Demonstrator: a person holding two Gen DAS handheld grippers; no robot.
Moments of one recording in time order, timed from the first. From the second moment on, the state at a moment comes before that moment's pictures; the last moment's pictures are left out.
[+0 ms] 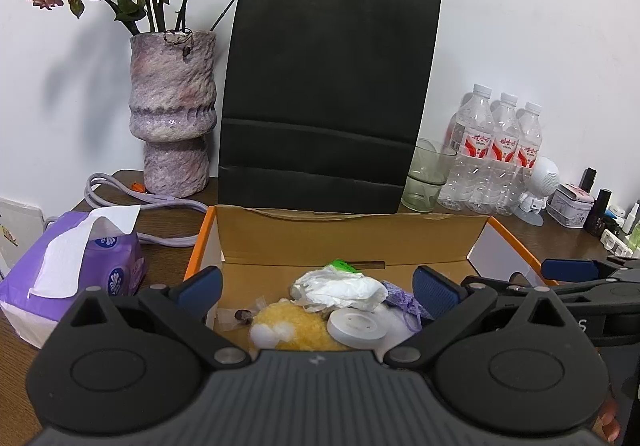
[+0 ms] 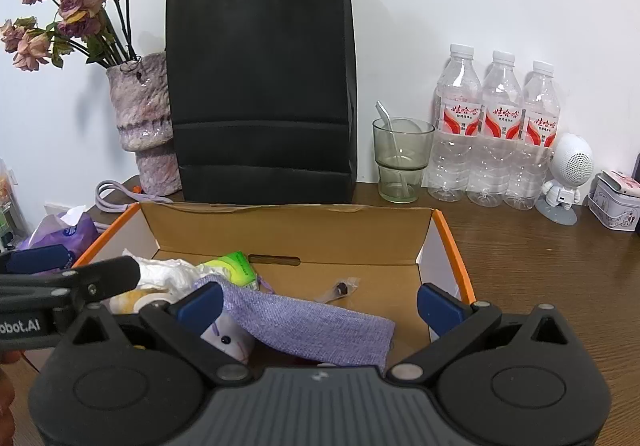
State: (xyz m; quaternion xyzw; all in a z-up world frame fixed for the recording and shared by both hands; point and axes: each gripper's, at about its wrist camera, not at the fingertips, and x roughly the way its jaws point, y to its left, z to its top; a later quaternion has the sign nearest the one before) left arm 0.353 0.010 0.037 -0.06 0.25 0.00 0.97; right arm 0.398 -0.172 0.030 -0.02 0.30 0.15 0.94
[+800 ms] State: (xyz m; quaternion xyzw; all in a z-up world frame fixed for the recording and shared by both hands) left arm 0.277 0.011 0.053 -0.05 0.23 -0.01 0.97; right arm 0.334 -0.203 0.043 -0.02 0.29 0.11 0.95
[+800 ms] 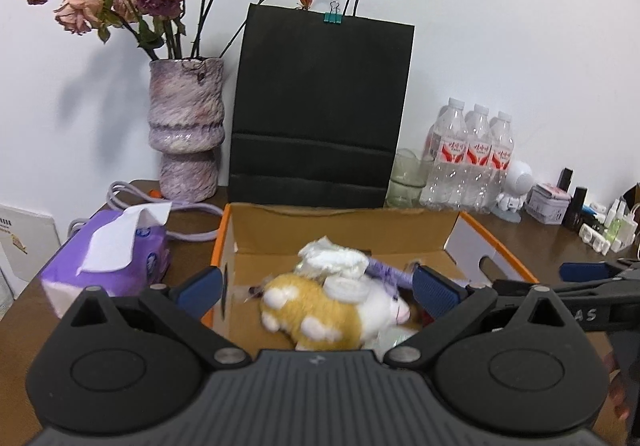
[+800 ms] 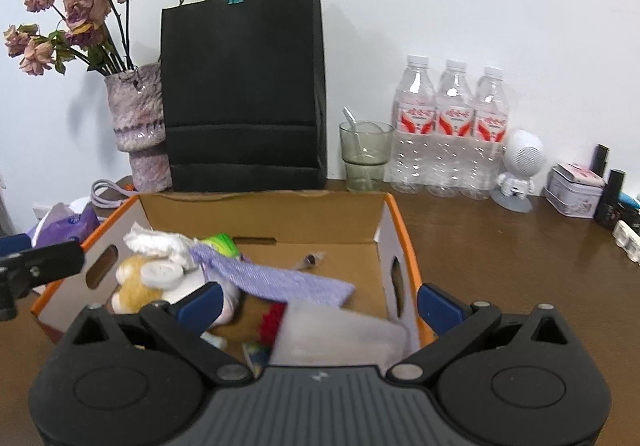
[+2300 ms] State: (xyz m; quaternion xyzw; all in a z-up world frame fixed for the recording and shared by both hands) left arm 0.256 -0.013 -0.036 0.00 0.32 -0.04 0.95; right arm 0.268 -0.205 -0.035 -0.04 0.31 0.16 0.94
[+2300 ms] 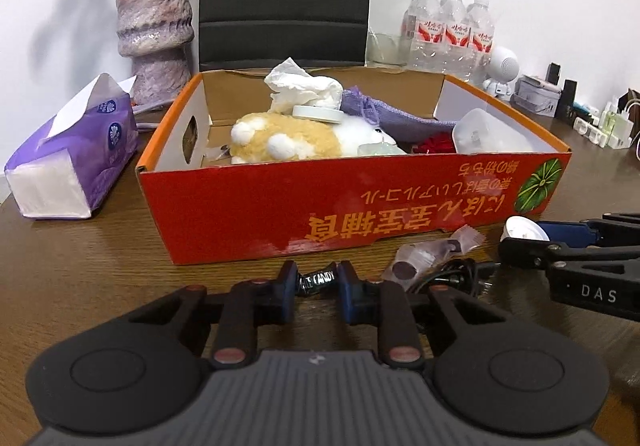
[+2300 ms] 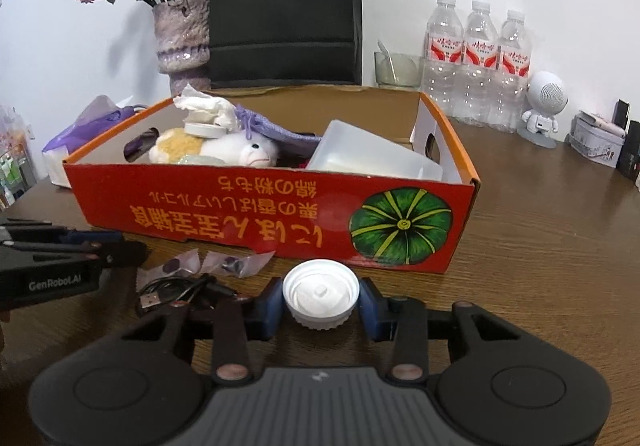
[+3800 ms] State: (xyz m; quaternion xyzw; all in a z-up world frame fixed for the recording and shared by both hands) left arm 0.274 0.002 0.057 -0.06 0.18 -0.06 0.98; right arm 0.279 -0.176 0.051 -0.05 0.18 0.19 0.97
